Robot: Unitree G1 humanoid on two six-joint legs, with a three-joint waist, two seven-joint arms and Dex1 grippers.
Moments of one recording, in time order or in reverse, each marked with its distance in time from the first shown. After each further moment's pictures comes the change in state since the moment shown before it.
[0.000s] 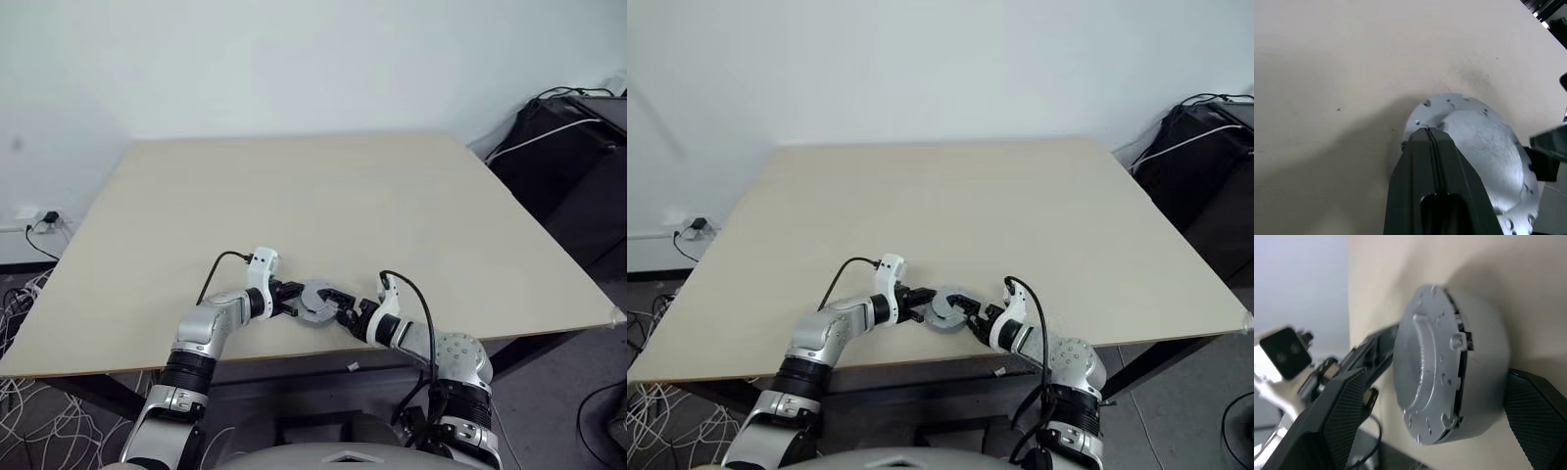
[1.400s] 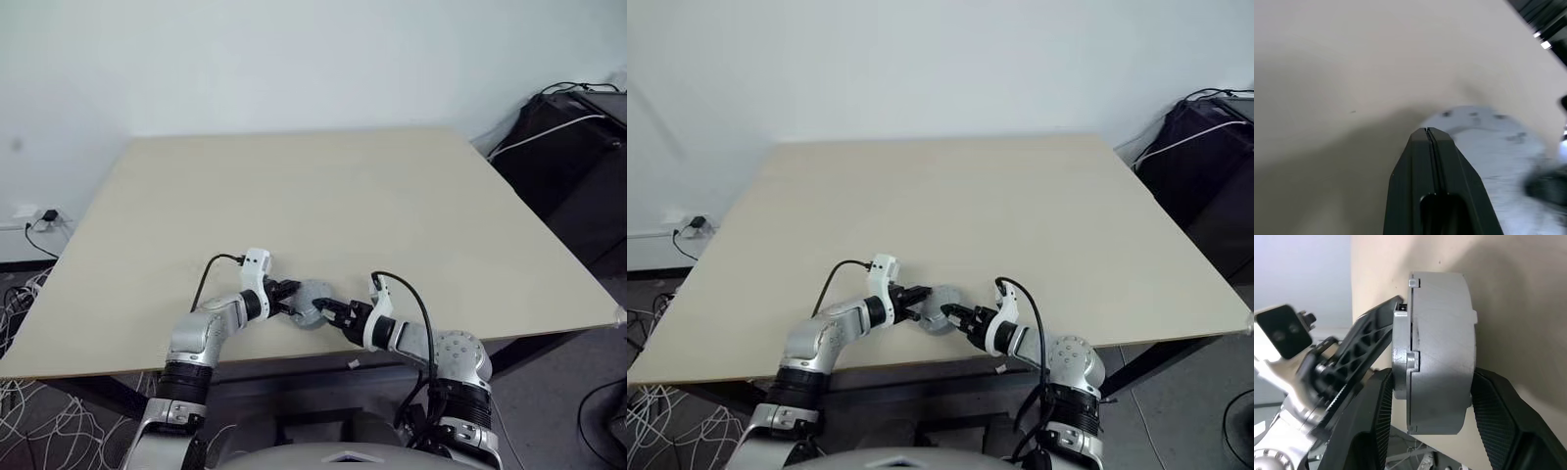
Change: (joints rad) left arm 0.083 -0.049 0.069 -0.135 -0.054 0.017 0.028; right arm 0.005 -0.005 0.031 -0.043 0.006 0.027 0.003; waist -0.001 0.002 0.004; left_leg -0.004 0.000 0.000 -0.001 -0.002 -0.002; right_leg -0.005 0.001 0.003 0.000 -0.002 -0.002
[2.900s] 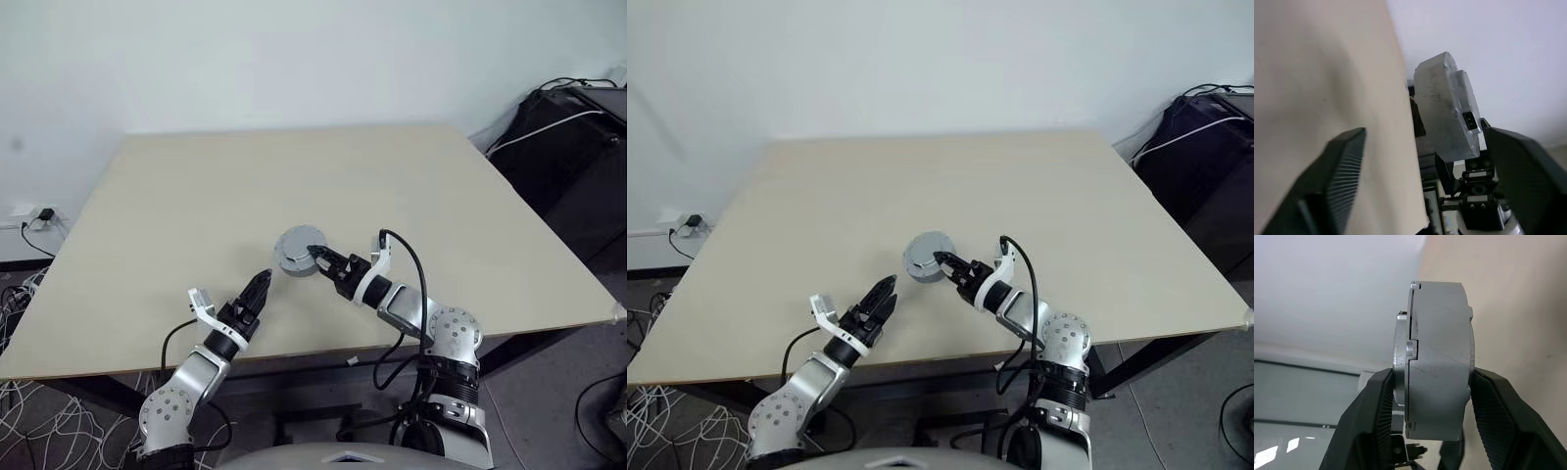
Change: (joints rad) left arm 0.384 -0.139 0.265 -0.200 -0.874 -0.018 0.259; right arm -0.122 0.038 0.008 -0.021 0.301 -0.165 -0.174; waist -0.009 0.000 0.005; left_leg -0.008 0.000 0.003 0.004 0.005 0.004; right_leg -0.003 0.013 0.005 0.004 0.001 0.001
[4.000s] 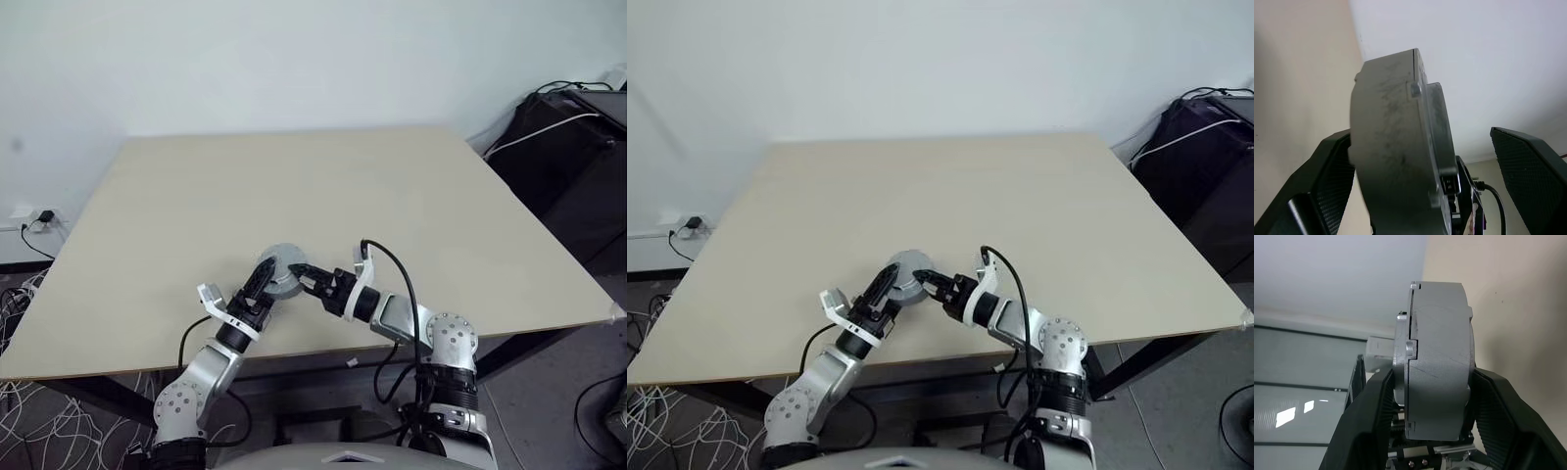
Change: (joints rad) left arm -0.027 0.000 -0.092 0.061 -0.179 -0.072 -0.001; right arm 0.059 -0.035 0.119 -0.006 0.185 0.075 -0.098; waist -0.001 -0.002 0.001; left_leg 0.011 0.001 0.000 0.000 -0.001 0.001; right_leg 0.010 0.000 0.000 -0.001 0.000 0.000
